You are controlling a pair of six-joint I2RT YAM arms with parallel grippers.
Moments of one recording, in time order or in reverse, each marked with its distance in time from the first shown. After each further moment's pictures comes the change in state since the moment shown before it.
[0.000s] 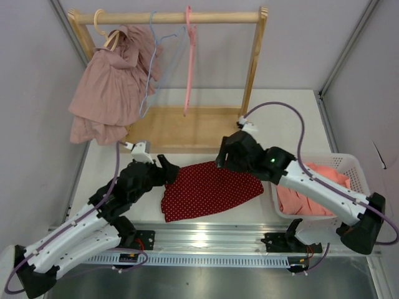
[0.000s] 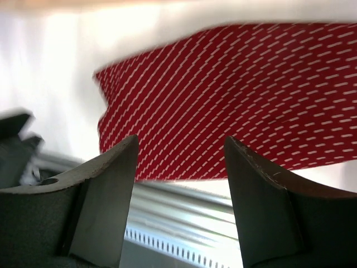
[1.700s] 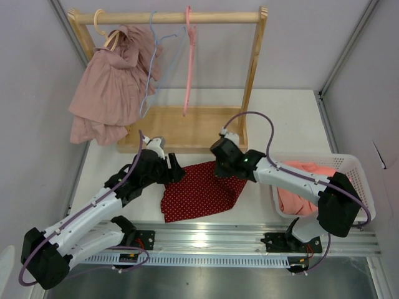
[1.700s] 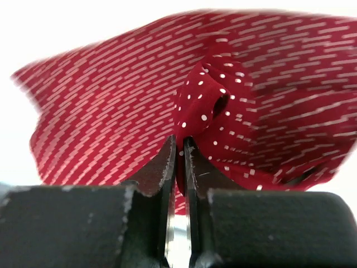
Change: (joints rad) left arm 0.156 0.275 0.007 0.061 0.298 0.096; right arm -0.112 0.196 -0.148 0.202 -0.080 -0.101
